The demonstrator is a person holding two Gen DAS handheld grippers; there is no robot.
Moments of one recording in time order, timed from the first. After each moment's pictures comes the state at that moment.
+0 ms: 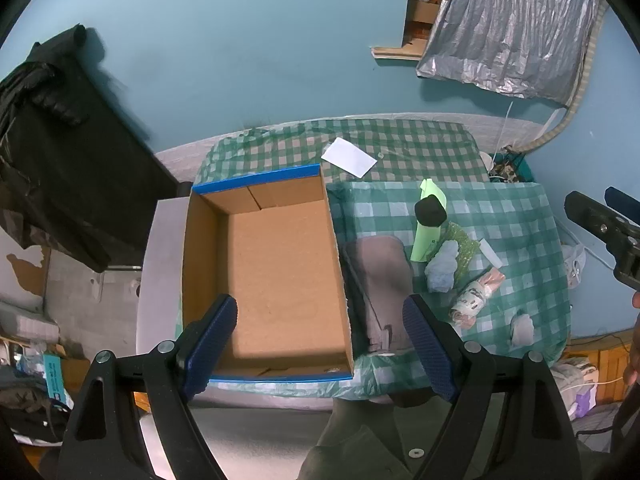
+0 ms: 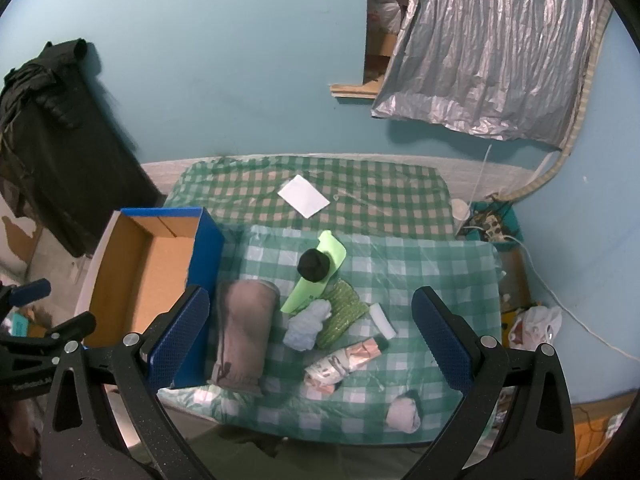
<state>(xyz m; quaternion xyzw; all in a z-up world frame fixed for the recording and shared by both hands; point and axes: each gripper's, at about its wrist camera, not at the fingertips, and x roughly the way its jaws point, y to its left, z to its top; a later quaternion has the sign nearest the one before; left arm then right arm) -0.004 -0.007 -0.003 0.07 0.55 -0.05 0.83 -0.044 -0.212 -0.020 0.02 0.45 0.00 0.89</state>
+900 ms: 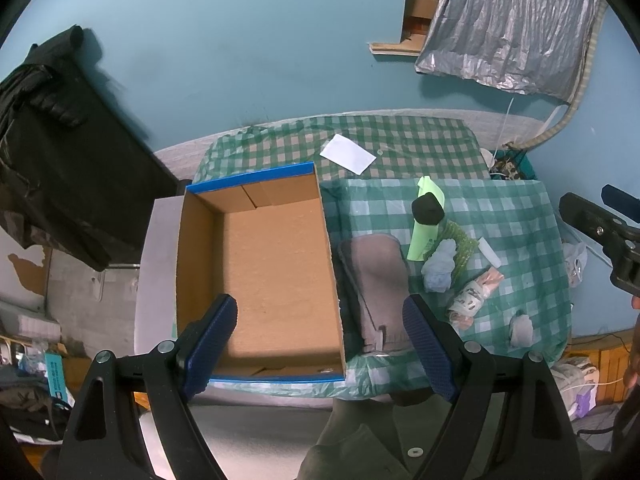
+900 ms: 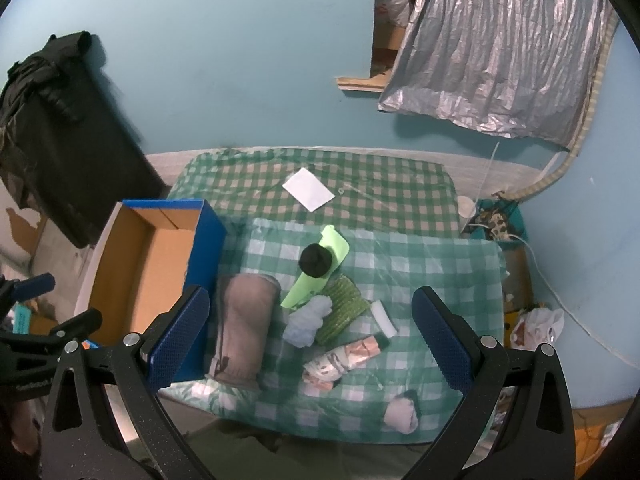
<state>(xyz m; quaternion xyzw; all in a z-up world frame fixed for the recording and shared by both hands) 0.000 -0.018 -0.006 0.08 0.56 -0.05 0.82 -0.041 -0.216 -0.031 0.02 0.46 0.01 0.89</state>
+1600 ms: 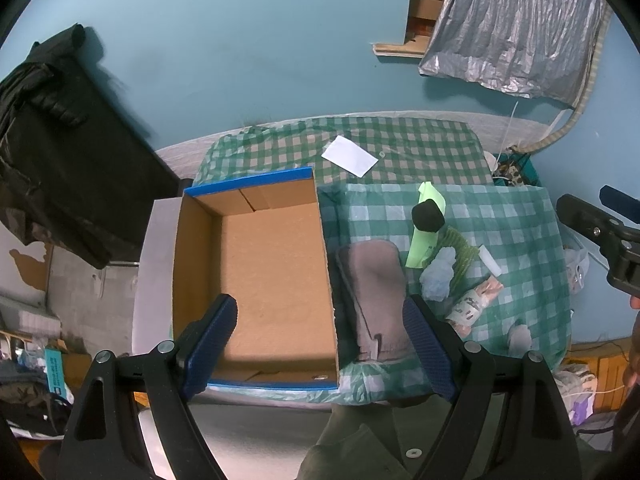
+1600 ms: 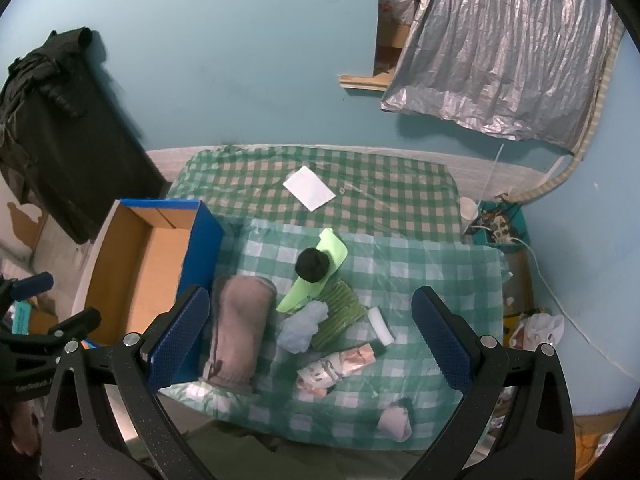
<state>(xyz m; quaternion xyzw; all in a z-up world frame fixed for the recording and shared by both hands) 0.009 -0.029 -0.007 0.08 0.56 -0.04 0.82 -0.031 -0.219 -0.032 0.01 0.46 0.01 0.89</state>
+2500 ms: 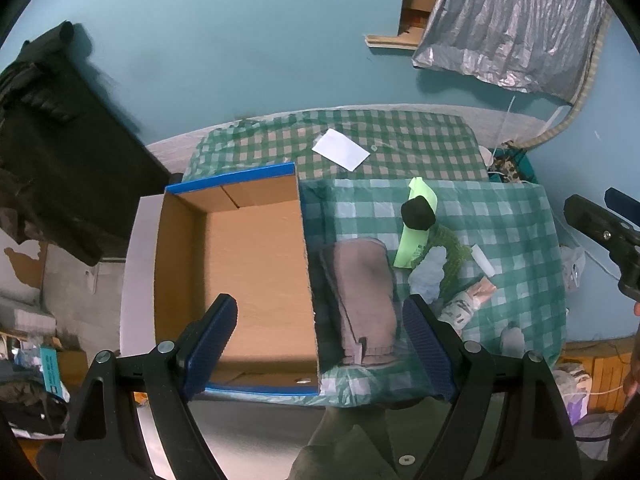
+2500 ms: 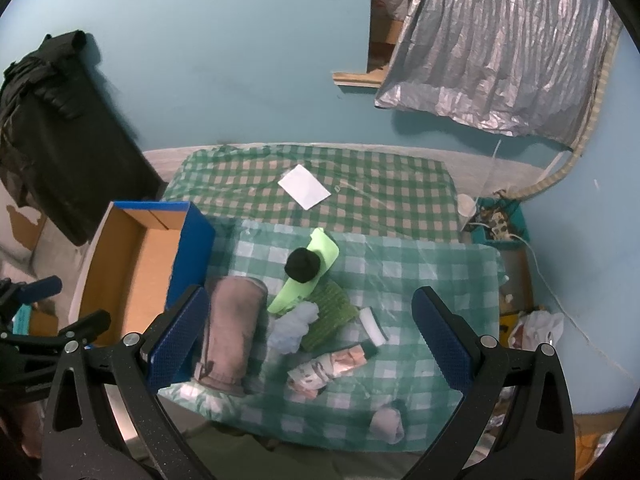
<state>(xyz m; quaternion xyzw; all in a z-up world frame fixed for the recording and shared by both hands) 0.018 -0.049 -0.022 0.07 0.57 -0.05 0.81 -0.024 -0.236 -0.036 0.02 0.47 0.01 0.88</state>
